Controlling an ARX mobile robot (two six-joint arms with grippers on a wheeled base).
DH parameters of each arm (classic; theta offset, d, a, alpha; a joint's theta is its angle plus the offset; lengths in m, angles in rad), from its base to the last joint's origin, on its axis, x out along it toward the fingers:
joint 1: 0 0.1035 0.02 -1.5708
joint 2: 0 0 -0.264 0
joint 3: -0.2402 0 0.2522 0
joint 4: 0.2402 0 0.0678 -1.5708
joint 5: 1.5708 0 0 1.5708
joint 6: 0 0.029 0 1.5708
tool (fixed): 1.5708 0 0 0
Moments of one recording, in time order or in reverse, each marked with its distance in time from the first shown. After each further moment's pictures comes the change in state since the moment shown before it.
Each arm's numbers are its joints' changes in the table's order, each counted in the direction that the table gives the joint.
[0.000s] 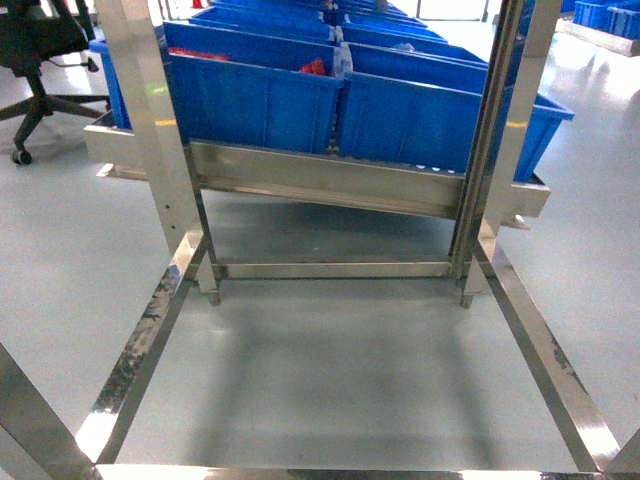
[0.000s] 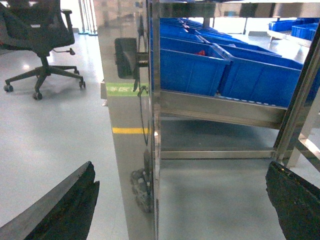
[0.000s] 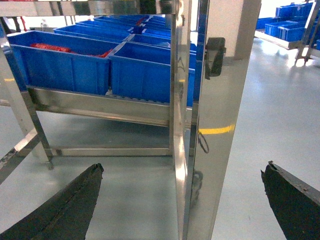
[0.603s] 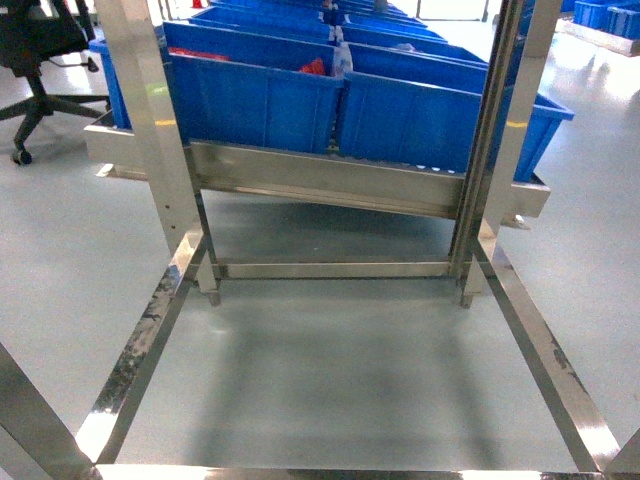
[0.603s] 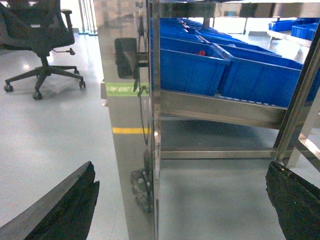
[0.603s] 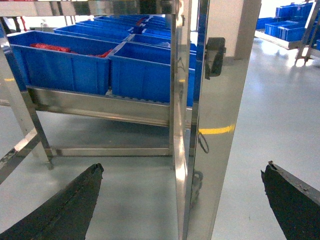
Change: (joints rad) left arm 0.000 0.000 0.000 0.000 0.000 0.000; right arm 0.000 0.000 0.000 0.000 0.000 0.000
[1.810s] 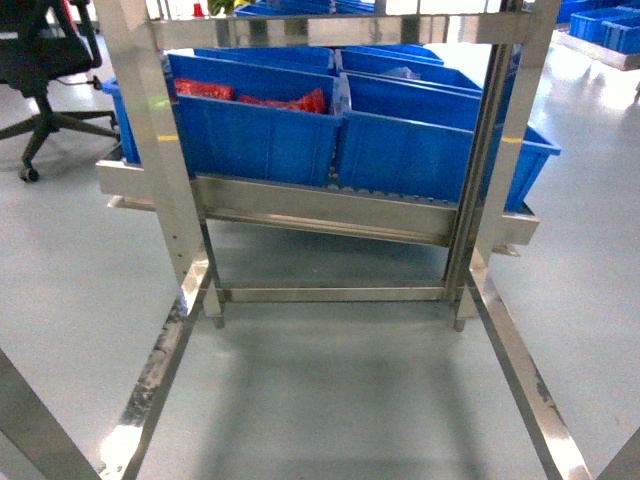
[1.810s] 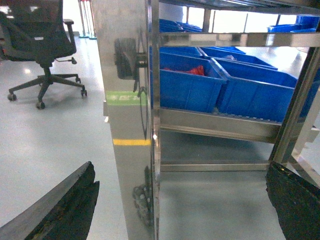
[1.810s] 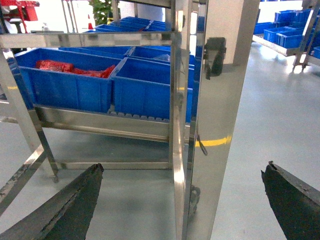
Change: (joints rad) left arm 0.000 0.000 0.000 0.002 -0.001 0.000; right arm 0.000 0.000 0.000 0.001 -0.001 -0.002
